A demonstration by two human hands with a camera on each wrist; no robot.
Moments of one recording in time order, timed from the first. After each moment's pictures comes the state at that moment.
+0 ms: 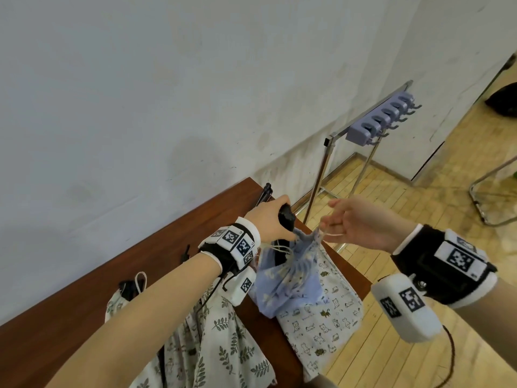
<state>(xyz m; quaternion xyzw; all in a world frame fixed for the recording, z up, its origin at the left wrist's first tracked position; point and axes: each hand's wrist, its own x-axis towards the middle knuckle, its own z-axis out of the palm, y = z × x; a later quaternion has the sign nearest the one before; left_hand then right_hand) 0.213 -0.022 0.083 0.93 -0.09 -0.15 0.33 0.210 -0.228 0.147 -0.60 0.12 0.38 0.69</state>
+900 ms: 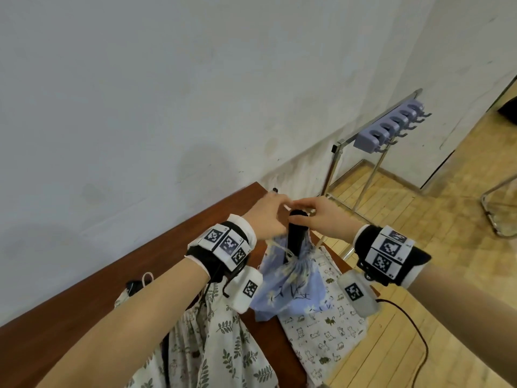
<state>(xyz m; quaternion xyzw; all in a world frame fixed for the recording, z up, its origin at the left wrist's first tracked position) 0.206 -0.006 0.111 0.92 -0.09 -0.11 0.37 0.237 -0.178 0.112 -0.89 -0.22 0.18 0.36</state>
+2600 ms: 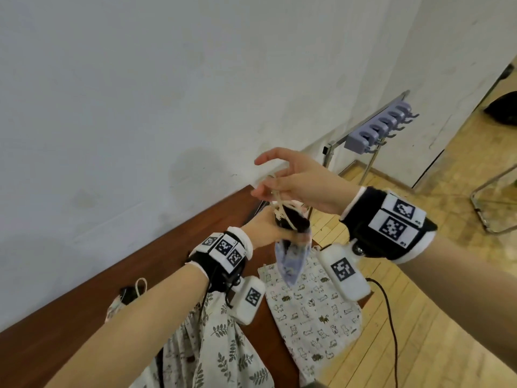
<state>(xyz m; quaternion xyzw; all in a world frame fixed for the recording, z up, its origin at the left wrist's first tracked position) 0.198 -0.026 0.097 0.79 -0.09 -0.14 0.59 0.217 -0.145 0.210 -0.69 -0.23 0.29 0.62</state>
